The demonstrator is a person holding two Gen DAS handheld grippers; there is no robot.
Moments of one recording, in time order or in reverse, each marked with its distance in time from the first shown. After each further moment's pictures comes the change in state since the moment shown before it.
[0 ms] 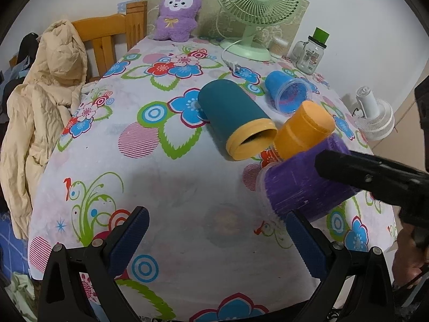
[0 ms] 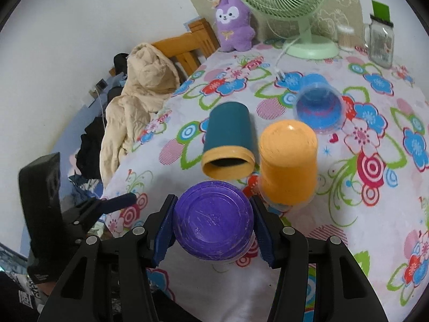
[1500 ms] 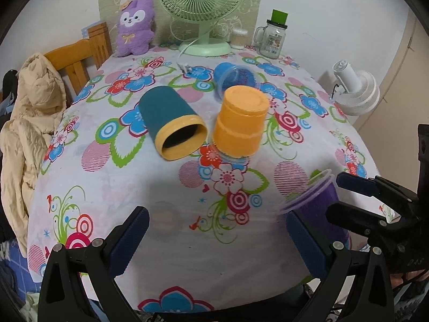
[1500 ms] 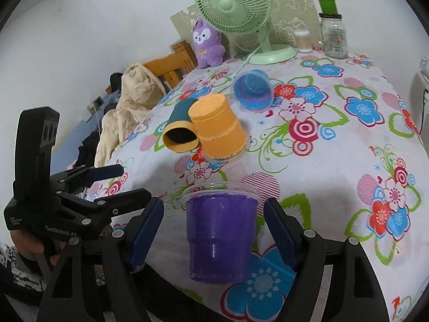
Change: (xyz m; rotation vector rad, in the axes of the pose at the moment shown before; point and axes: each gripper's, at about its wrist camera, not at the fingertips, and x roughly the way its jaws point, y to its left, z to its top) left arm -0.006 -0.082 -0.008 0.148 -0.003 0.001; right arm -0.072 -0.066 -0.083 0.028 -0.148 -0.025
